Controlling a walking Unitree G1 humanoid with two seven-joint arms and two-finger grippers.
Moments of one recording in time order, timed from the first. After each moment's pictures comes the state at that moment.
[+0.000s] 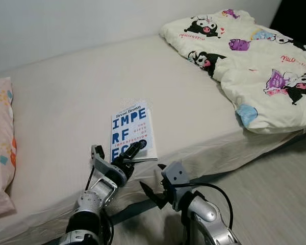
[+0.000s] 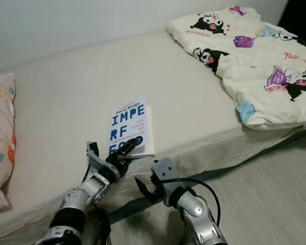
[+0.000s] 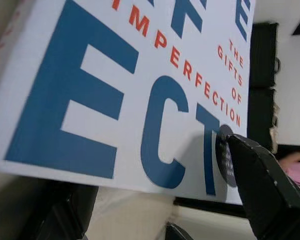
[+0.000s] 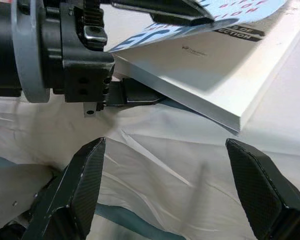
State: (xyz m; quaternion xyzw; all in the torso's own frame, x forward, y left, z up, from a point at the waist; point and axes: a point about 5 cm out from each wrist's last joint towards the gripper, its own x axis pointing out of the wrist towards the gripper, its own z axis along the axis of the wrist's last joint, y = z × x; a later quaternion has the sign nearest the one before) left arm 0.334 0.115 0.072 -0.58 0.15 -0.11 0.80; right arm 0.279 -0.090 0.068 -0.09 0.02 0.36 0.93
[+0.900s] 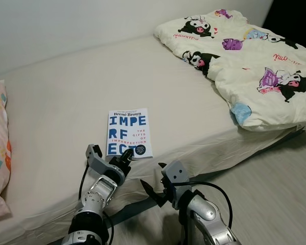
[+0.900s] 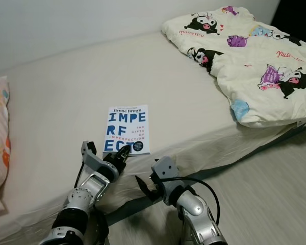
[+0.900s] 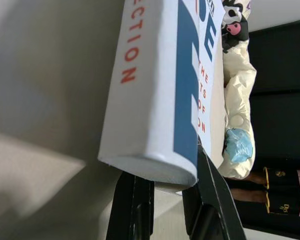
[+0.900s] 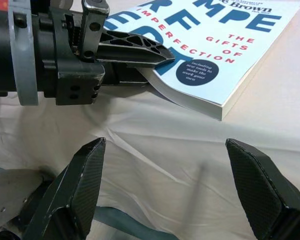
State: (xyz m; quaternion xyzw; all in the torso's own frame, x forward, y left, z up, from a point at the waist) left arm 0.335 0.121 0.072 -0.53 0.13 -0.07 0.83; right arm 0.282 -0.089 0.070 -0.09 0.01 0.35 0.93
